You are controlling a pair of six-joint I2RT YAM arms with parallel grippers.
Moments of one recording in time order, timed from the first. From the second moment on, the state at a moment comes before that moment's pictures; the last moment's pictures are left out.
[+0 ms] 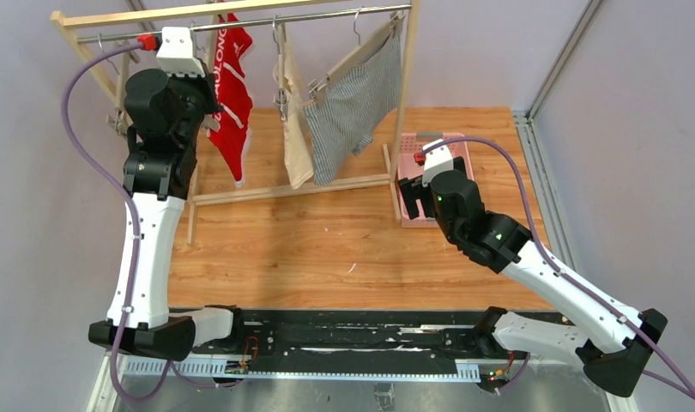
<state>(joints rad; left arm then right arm) -0.09 1.25 1.69 -0.40 -0.11 0.04 0.83 1.00 1.05 -0.47 0.58 -0.01</state>
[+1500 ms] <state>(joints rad) -0.09 1.20 1.22 0.35 -0.11 0.29 0.83 1.21 0.97 -0.32 0.56 -0.10</state>
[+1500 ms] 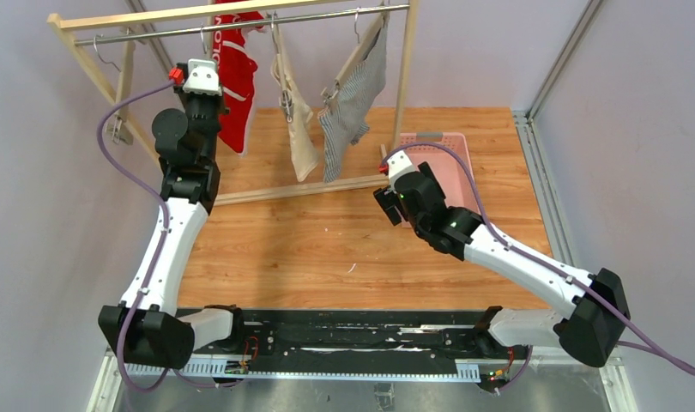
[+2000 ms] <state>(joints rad) -0.08 1.03 1.15 0.30 -0.12 0.33 0.83 1.25 0.97 -0.27 0.50 -0.11</state>
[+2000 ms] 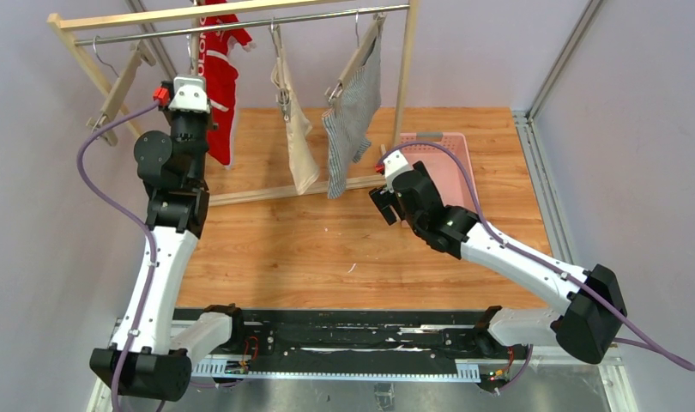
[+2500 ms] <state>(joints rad) -0.08 0.92 1.32 -0.47 0.00 0.20 0.82 1.19 1.01 -0.30 0.46 -0.11</state>
